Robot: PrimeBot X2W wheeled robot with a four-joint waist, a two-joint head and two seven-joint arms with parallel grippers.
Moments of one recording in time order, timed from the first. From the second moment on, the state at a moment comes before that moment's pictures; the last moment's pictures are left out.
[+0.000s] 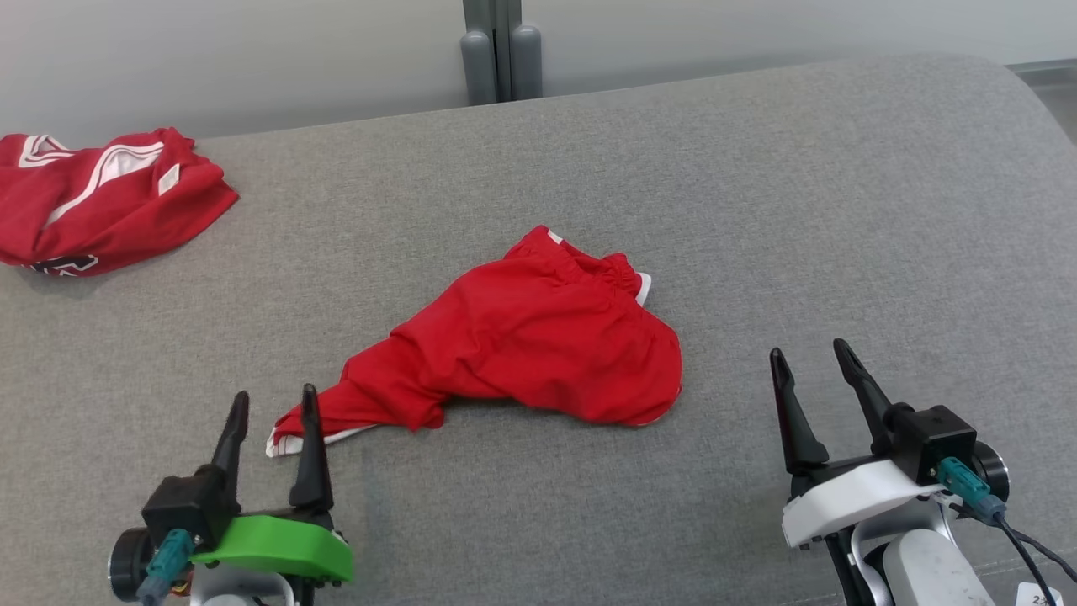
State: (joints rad) left arm -0.06 0.09 -0.08 0.25 -0.30 -0.03 -0.26; right arm -0.10 -0.05 0.05 0.24 0.12 0.13 -0.26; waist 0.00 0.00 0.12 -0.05
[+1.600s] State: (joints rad) left arm -0.06 0.05 -0.19 0.20 -0.30 -0.03 -0.26; right arm -0.27 -0.05 0.24 0.31 0.12 0.13 -0.26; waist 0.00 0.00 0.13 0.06
